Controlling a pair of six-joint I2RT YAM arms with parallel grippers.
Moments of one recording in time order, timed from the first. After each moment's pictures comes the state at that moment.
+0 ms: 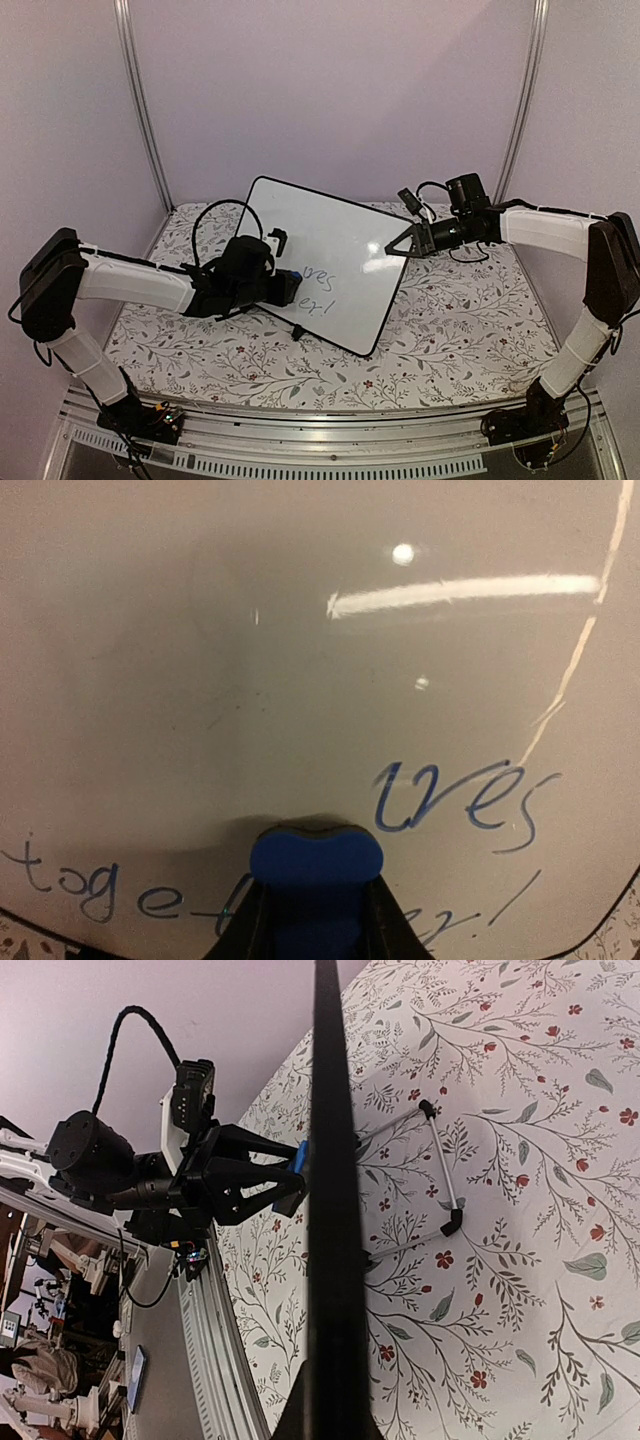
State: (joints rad) left arm -0.85 1.62 0.82 0.18 -0.22 -0.41; right arm 0.41 1.68 1.18 -0.28 -0.95 0.16
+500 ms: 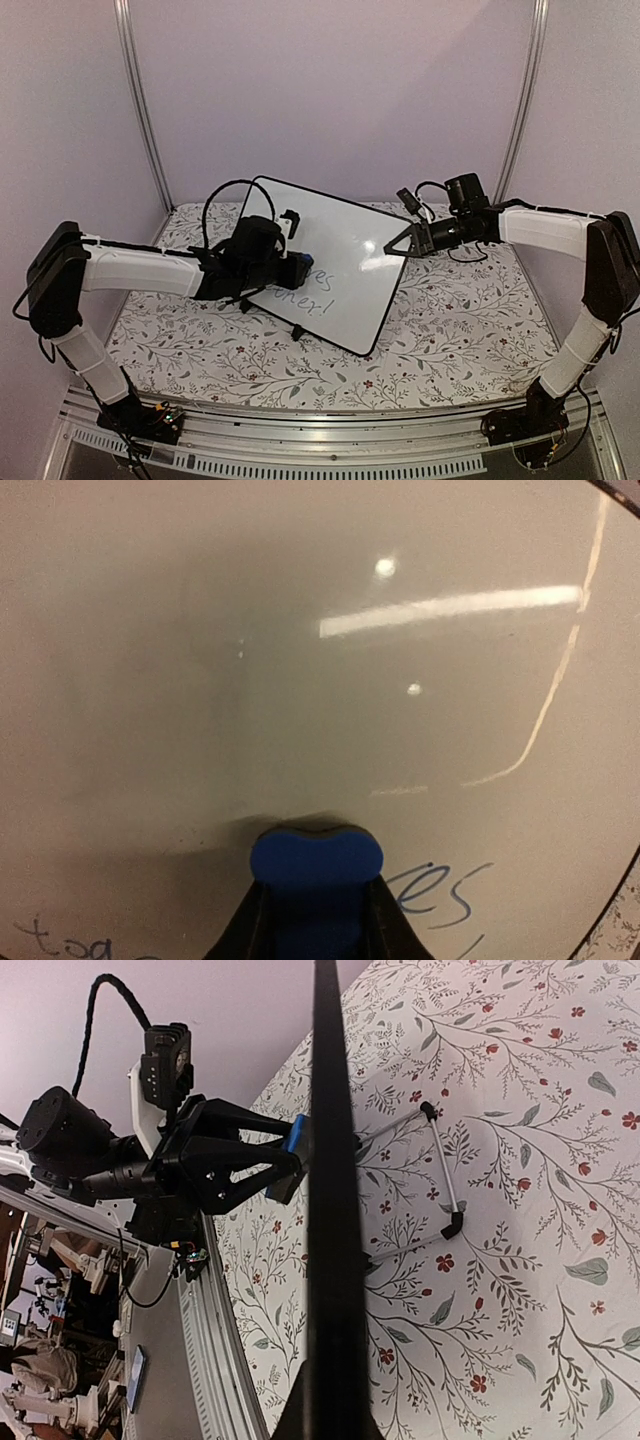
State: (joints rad) left arm -0.84 1.66 0.98 0.12 -0.23 -0.35; right arm 0.41 1.69 1.18 -0.28 -0.95 0.16
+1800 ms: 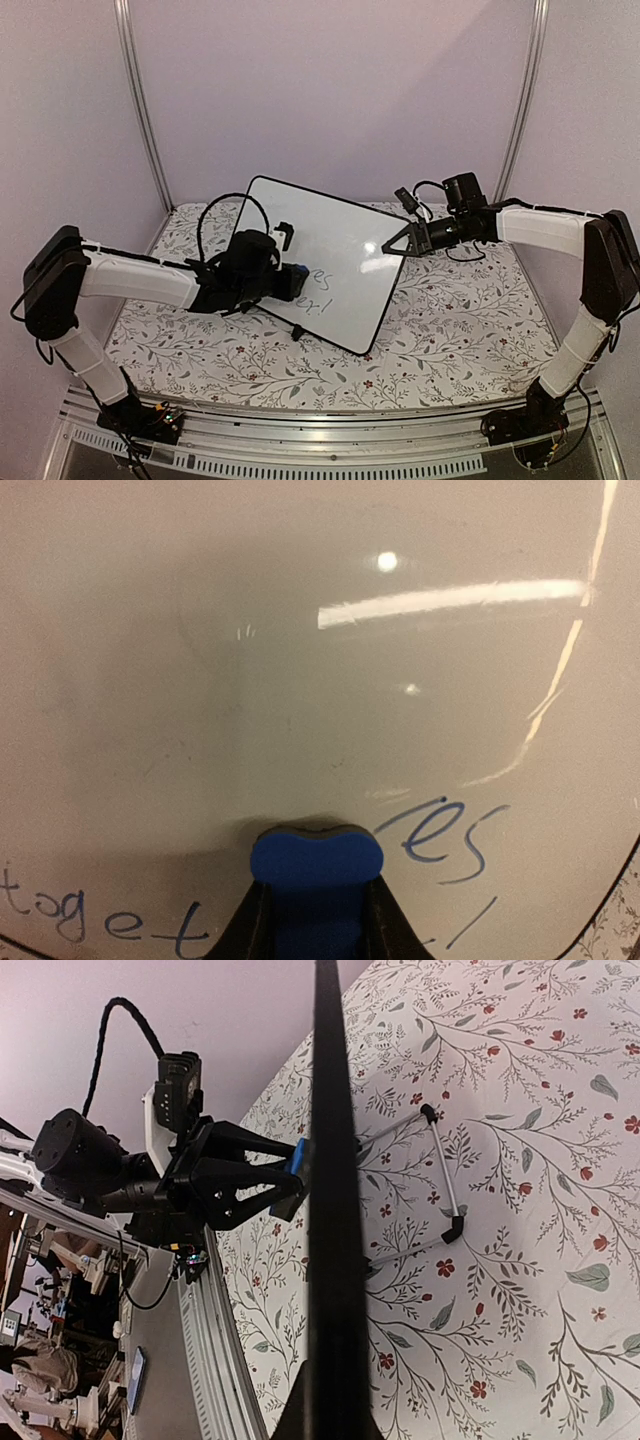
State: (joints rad) left arm -0.85 1.64 0.89 0.18 -0.21 -0.38; right arm 0.42 1.70 1.20 -0.27 -0.95 0.17
